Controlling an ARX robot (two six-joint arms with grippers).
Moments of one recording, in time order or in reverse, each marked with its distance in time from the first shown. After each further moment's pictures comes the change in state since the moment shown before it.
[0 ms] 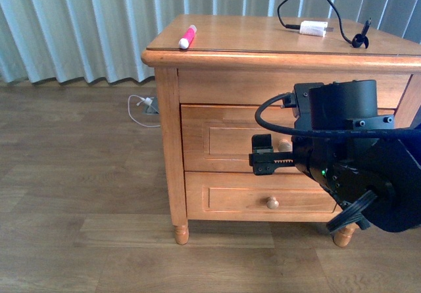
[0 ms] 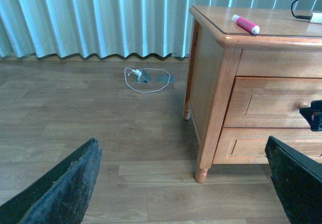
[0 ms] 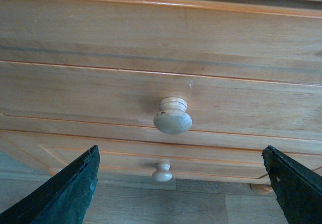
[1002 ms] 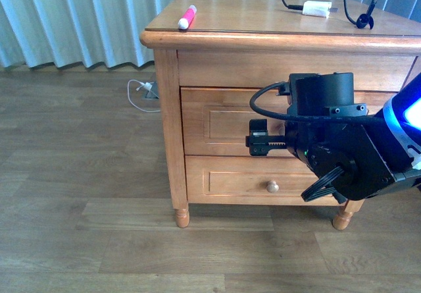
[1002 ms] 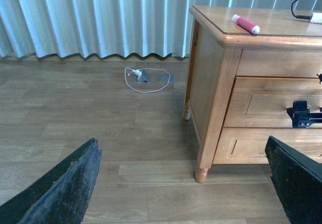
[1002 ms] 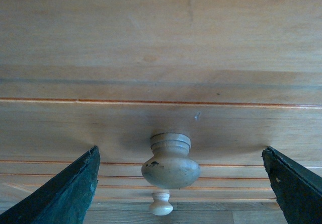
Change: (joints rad) left arm 0.000 0.000 0.000 0.000 0.000 0.000; right arm -0.016 0.149 0.172 -0.016 0.023 0.021
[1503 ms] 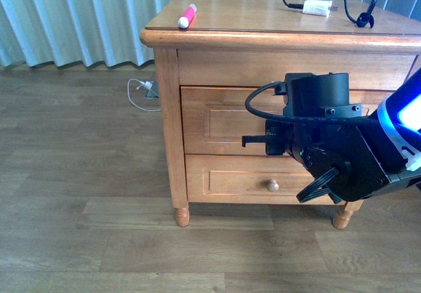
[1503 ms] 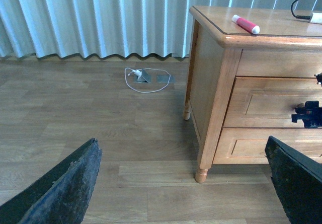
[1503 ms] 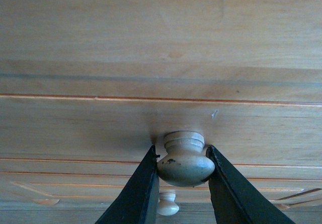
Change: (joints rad) left arm 0.000 0.000 0.000 0.000 0.000 0.000; right arm 0.008 0.006 0.005 0.007 0.010 0.000
